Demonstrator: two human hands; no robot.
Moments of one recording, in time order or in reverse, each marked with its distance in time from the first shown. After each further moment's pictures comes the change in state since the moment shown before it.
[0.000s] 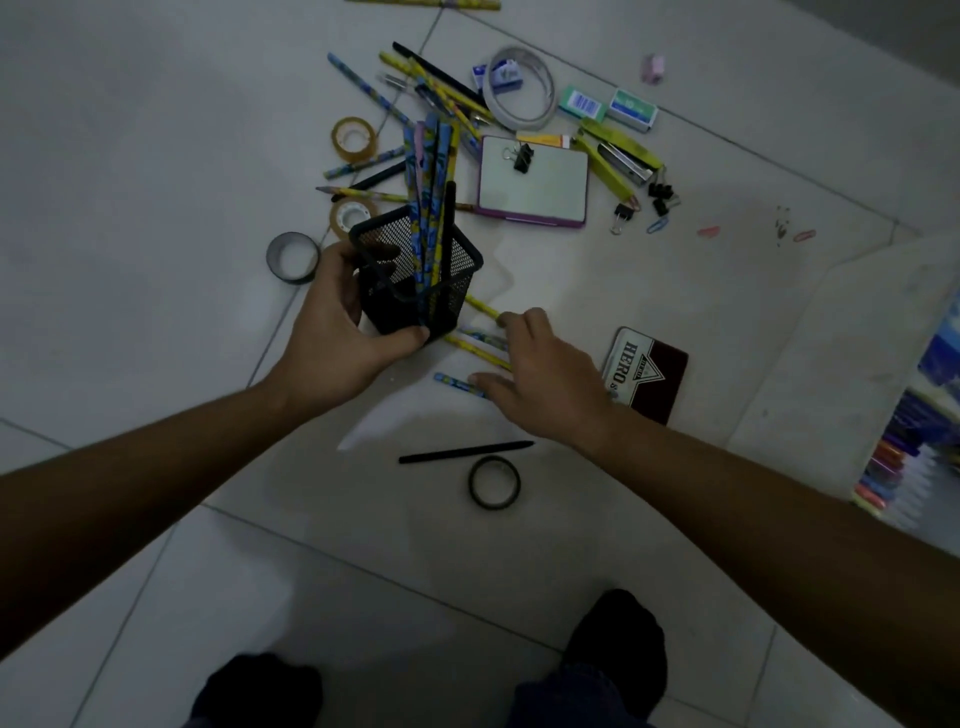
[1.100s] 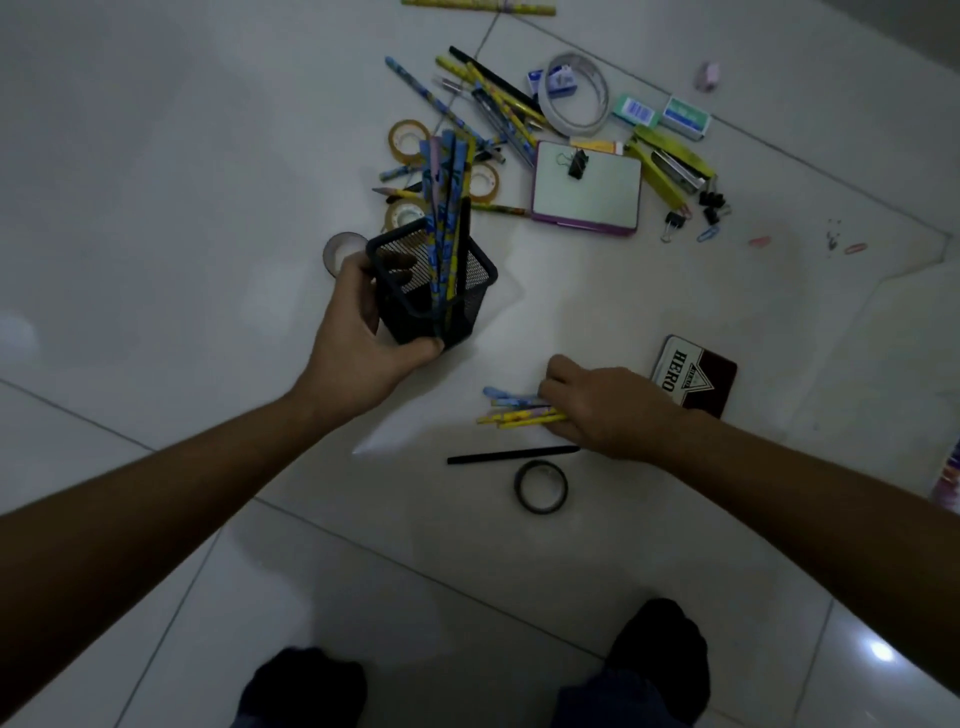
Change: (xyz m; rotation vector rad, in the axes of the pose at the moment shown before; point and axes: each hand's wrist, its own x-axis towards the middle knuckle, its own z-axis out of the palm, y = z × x) left_hand -0.010 -0.016 -0.032 0.000 0.025 0.012; right_hand -0.009 0.016 -0.002 -0.251 -0.193 -0.474
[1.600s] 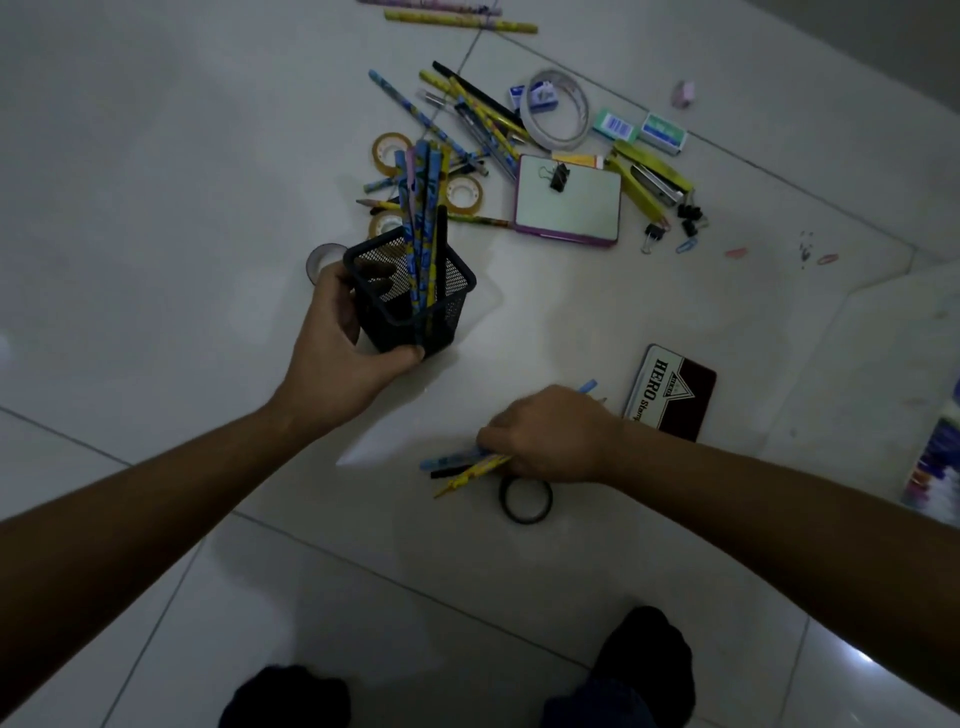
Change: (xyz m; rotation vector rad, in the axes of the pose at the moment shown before) left_hand 0.001 0.000 0.000 -0.019 0.015 0.038; right_hand 0.022 -0.026 0.003 -0.092 0.015 -0.262
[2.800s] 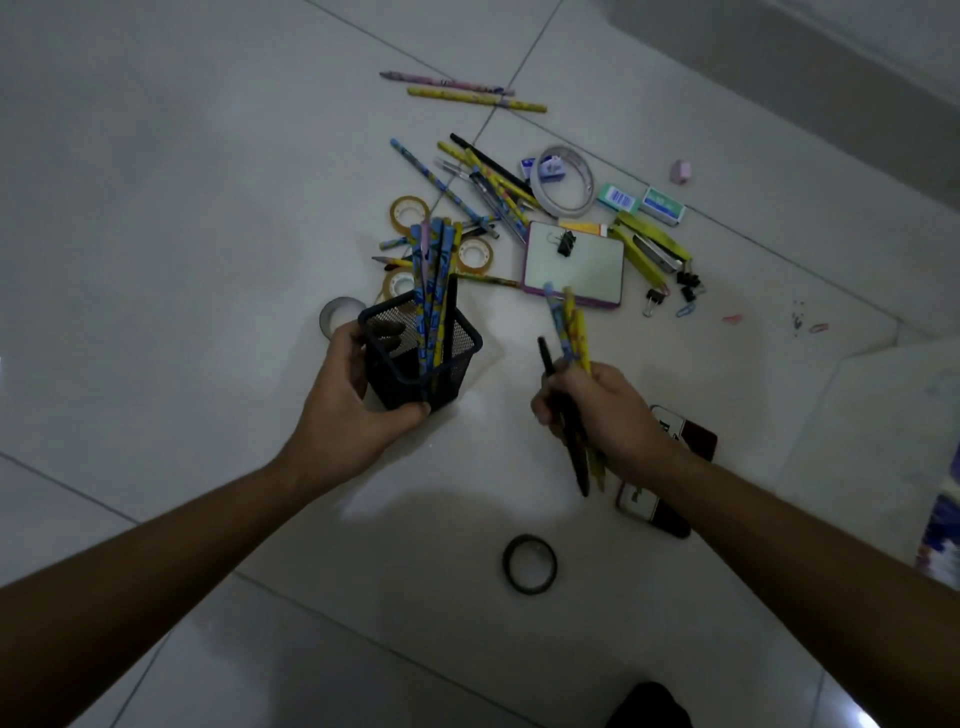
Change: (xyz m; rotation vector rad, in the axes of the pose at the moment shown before) left_hand 0.001 -0.004 -0.003 -0.013 0.022 -0.063; right_hand 0.002 0.024 -0.070 1.464 0.404 0.901
